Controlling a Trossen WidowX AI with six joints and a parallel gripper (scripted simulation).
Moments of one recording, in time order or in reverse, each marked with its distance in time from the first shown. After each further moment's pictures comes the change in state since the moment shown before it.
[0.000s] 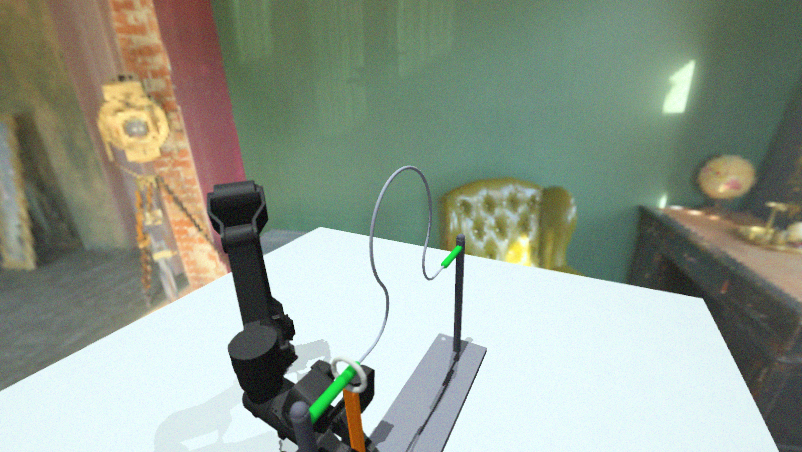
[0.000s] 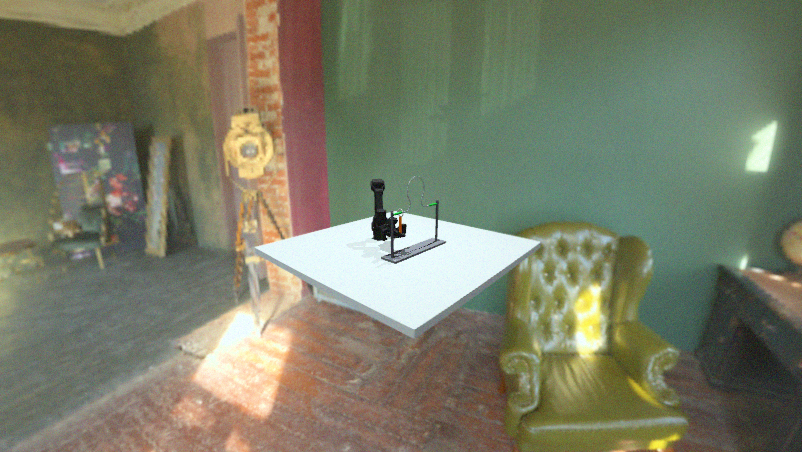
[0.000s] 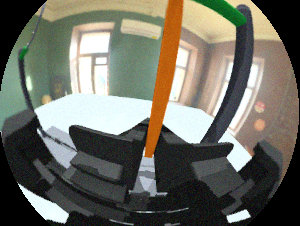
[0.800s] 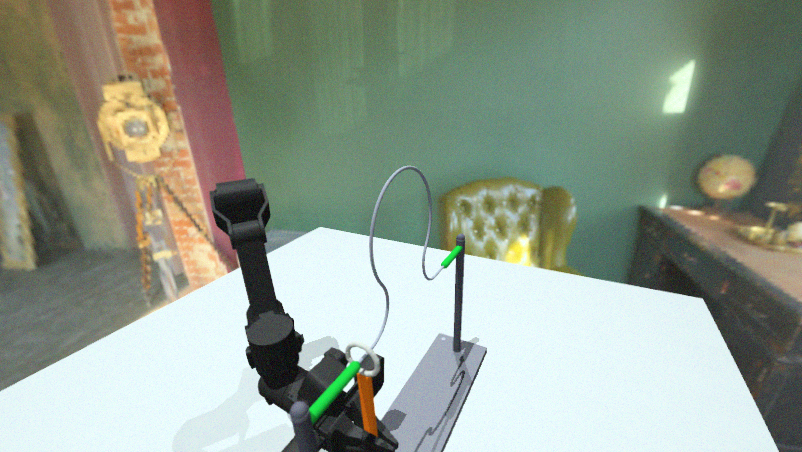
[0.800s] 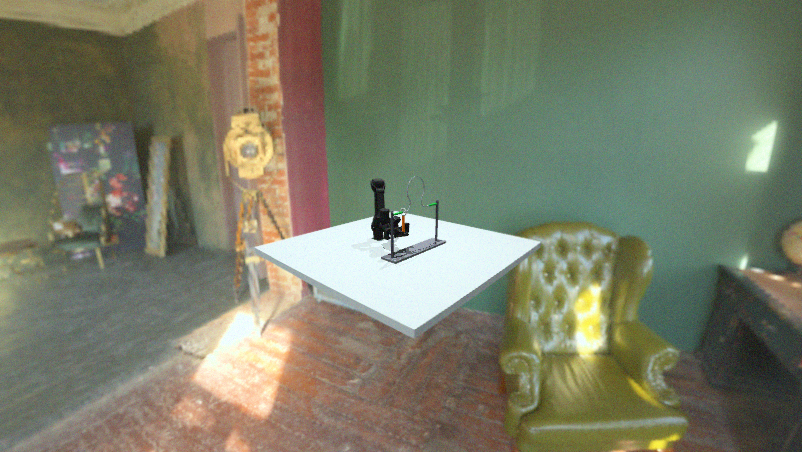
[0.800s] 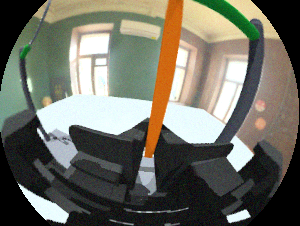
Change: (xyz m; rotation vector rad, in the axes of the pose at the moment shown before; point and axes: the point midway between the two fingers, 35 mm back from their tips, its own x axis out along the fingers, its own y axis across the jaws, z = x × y) arm 0.001 0.025 0.000 0.016 -0.004 0.001
